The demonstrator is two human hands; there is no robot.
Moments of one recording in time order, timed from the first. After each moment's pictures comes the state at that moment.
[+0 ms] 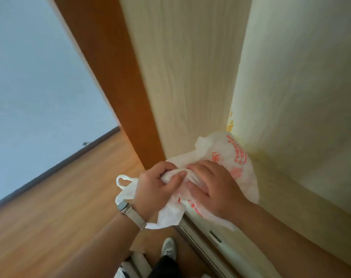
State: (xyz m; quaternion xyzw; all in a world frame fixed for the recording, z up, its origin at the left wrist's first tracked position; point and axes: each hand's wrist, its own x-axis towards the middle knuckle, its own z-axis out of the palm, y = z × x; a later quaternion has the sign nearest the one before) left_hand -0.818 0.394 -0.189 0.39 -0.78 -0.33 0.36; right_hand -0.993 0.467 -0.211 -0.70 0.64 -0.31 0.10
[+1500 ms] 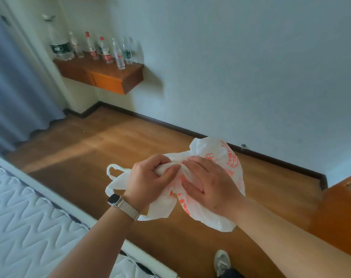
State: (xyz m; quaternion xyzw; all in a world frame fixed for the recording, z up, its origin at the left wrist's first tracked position) left_hand -0.328 0.290 -0.179 0.73 -0.42 -0.03 0.53; right_hand -0.469 0.149 -0.197 -0.96 0.11 -0.19 0.18
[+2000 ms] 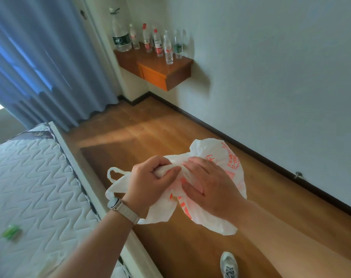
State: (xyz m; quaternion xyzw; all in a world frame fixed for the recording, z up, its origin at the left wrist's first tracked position) left_hand -0.266 0.171 -0.172 0.83 -0.26 0.02 0.50; right_hand -0.346 -0.001 -0.211 -0.96 -0.03 -0.15 0.25
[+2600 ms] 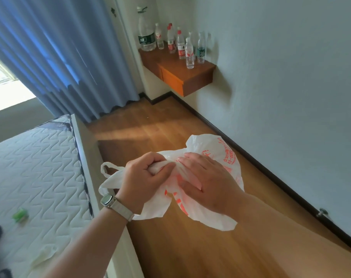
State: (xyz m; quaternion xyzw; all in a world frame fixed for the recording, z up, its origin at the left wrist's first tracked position) left_hand -0.198 0.071 -0.147 0.86 -0.18 0.11 0.47; right_hand -0.236 -0.120 -0.188 -0.94 -0.16 -0.09 0.28
